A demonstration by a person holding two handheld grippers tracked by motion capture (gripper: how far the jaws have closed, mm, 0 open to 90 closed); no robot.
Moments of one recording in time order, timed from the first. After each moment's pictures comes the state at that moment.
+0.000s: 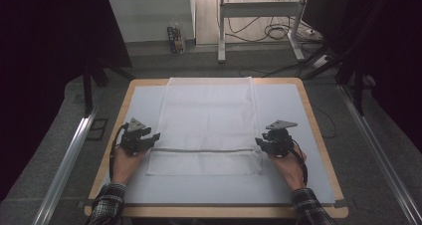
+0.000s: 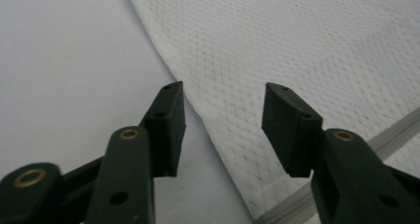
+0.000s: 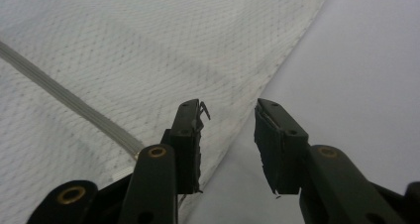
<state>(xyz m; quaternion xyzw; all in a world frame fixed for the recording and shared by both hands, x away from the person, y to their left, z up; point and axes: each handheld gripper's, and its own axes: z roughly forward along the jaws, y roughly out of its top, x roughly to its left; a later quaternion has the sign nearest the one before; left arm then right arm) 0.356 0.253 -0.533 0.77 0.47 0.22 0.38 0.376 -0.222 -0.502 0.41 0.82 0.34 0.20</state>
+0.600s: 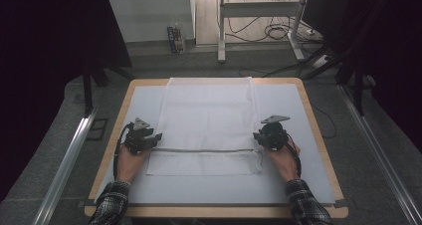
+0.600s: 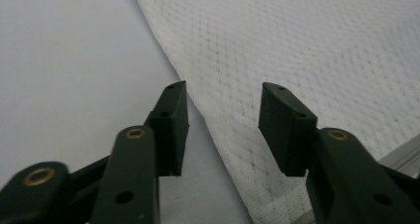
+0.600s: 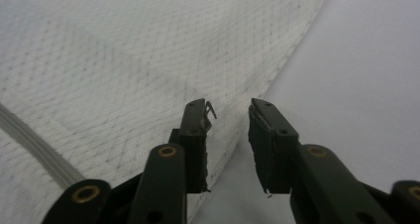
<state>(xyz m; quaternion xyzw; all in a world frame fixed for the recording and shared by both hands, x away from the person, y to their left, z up) 0.366 0.244 -0.544 0.77 0.49 0.21 0.35 0.404 -0.212 -0.513 0.42 0.83 0.33 0.20</state>
